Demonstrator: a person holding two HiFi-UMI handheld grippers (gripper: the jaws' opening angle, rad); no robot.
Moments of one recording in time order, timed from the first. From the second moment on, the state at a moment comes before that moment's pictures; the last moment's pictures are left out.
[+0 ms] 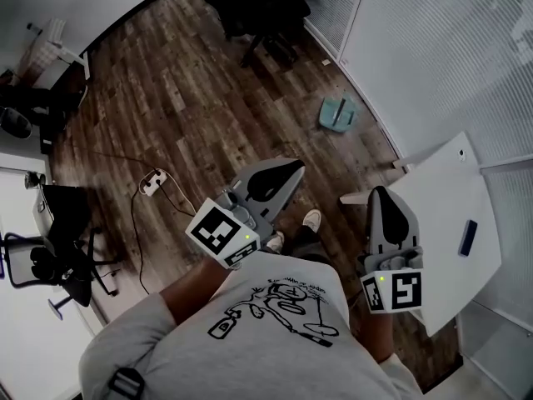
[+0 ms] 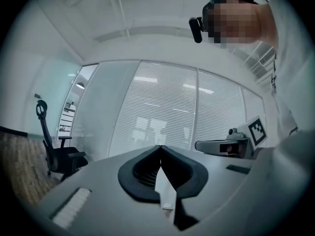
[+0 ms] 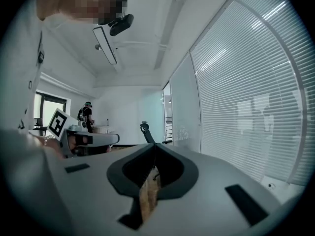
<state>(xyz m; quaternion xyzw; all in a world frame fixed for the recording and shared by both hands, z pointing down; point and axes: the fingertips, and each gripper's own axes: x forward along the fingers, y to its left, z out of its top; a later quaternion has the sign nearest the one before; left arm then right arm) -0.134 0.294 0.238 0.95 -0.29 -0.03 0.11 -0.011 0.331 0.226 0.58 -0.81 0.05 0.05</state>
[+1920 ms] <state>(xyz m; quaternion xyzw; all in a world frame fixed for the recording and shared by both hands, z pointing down) 0.012 0.101 0.244 0.95 -0.28 -0.02 0.11 0.118 0.135 0.238 0.57 -0.82 0.05 0.04</state>
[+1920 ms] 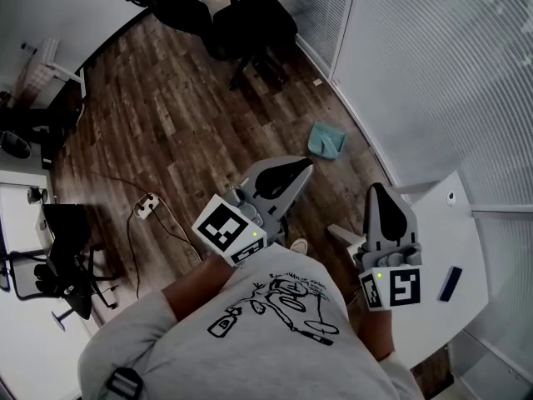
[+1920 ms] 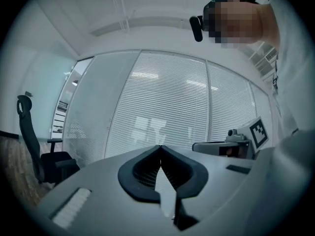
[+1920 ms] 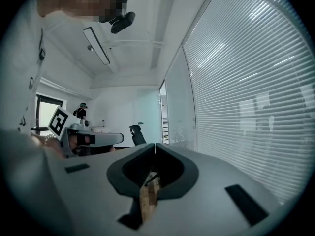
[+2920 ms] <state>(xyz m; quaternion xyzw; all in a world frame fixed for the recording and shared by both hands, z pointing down) -0.096 -0.067 0.241 0.95 -0.28 -0.03 0.11 0.009 -0.031 0.224 0.56 -0.82 0.03 0.06</state>
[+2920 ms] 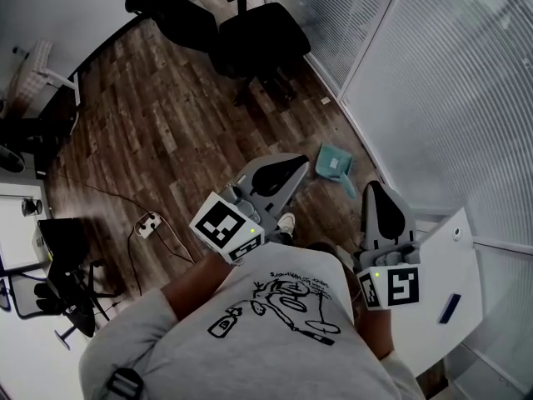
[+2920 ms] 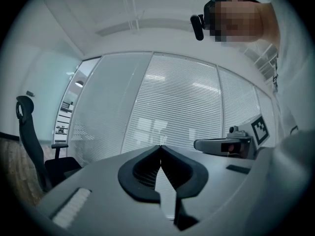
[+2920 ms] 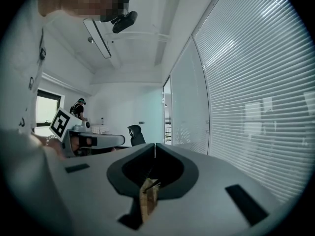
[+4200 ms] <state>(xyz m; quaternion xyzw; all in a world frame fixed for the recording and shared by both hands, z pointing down) 0.019 -0.076 0.247 0.96 -0.25 -0.02 0.13 0.111 -0.042 0.238 0.57 -0.82 0.04 0.07</state>
